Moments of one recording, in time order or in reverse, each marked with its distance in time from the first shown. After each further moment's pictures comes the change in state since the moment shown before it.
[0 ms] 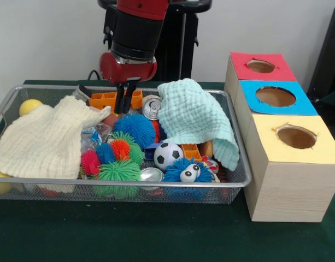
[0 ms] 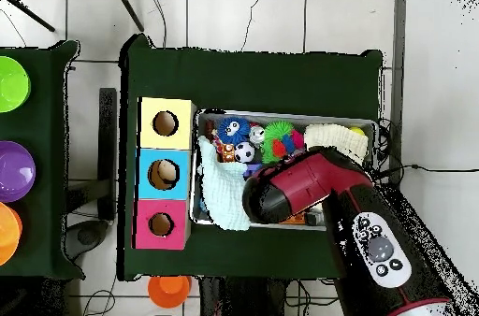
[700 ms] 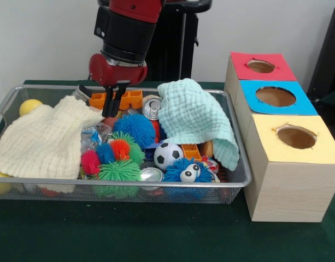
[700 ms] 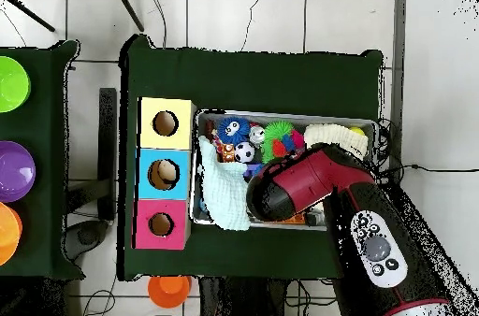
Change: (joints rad) arm 0.027 0.003 -0.041 -0.037 -0.056 -0.021 0.000
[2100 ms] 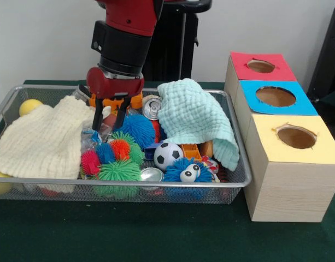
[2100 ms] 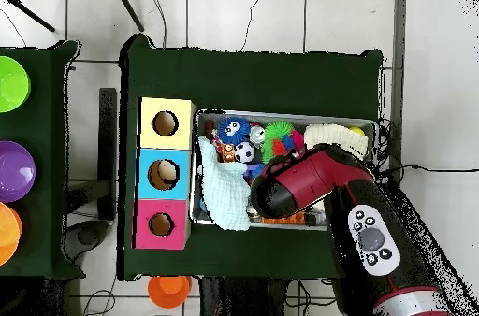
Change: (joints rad) arm 0.037 0.065 -0.074 -0.048 -0.009 -0.082 0.000
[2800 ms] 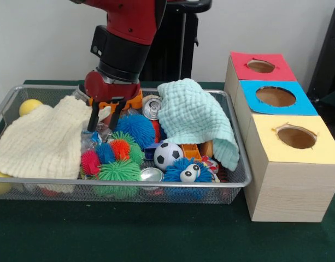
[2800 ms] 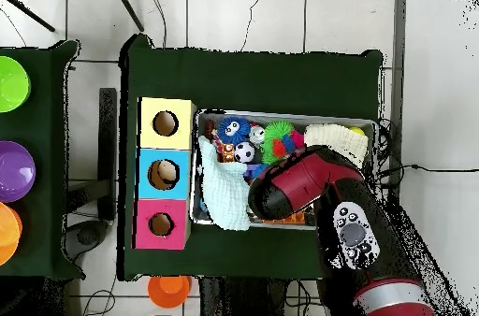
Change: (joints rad) arm 0.080 0.037 -0.100 -0.038 -0.022 -0.002 0.000
